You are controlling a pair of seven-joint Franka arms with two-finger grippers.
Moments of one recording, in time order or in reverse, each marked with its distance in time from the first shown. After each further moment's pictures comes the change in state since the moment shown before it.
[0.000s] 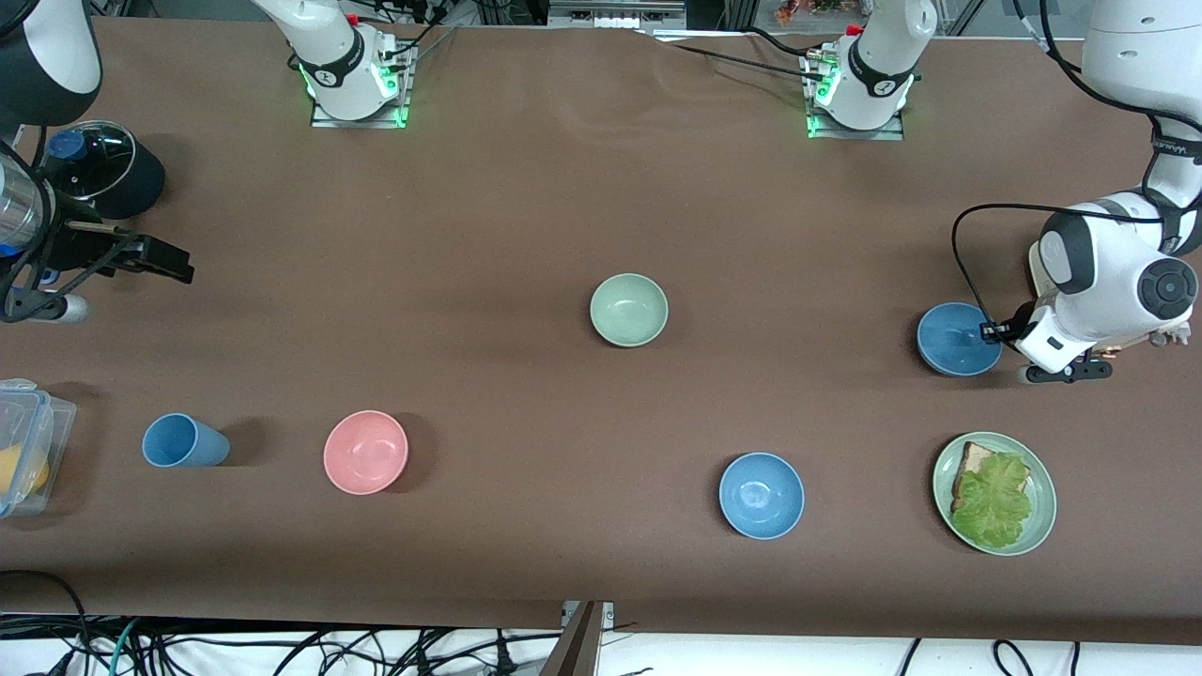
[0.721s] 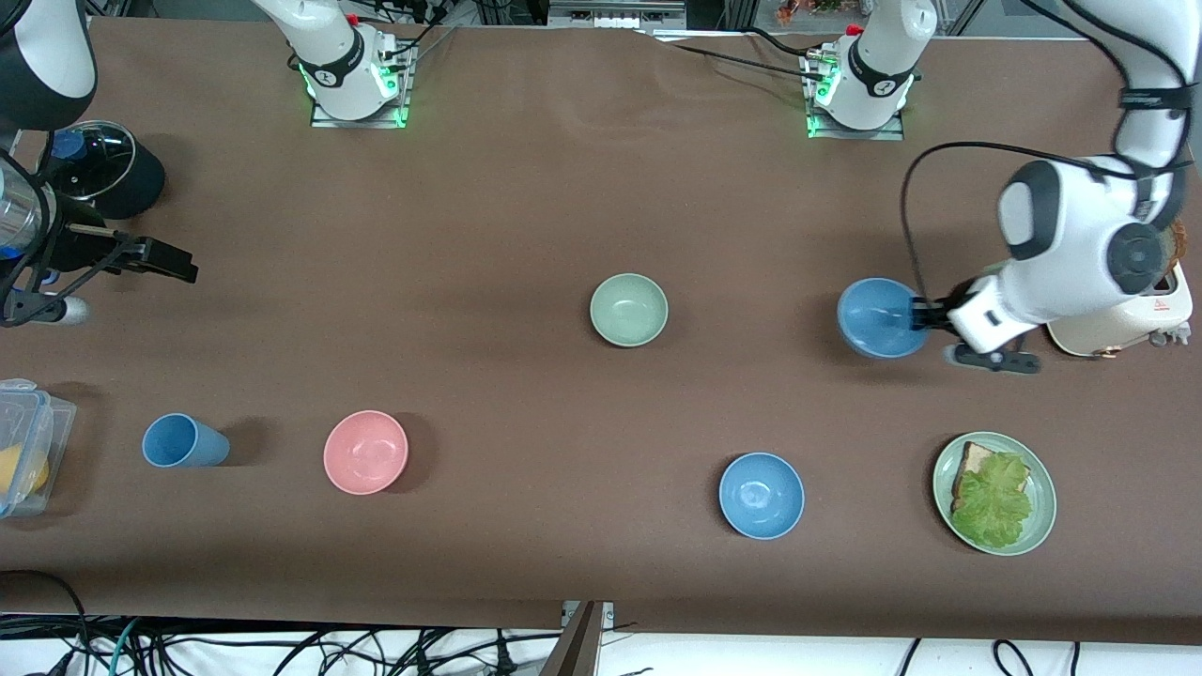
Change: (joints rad) left arm -0.123 -0.185 -0.205 0.016 -0.177 -0.220 -0.064; right arm -0.013 0.003 -0.001 -0.006 0.009 -0.010 0.010
